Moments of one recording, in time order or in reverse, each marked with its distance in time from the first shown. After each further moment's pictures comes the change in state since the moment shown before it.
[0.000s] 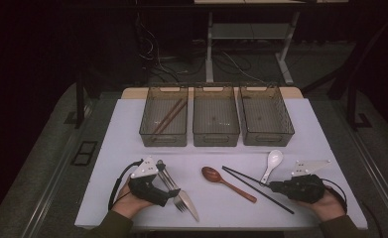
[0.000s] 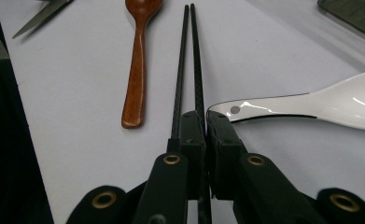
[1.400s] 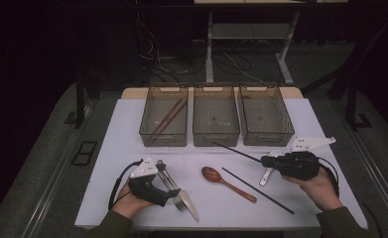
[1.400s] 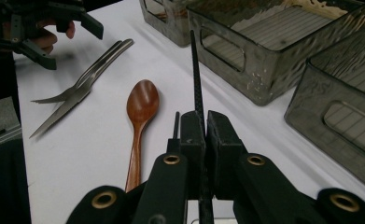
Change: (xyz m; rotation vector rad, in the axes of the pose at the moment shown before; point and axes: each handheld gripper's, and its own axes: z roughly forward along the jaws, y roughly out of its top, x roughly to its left) left arm 0.001 0.000 0.001 -0.022 -0.013 -0.011; right arm -0.010 0.061 -0.008 -0.191 0.016 0.000
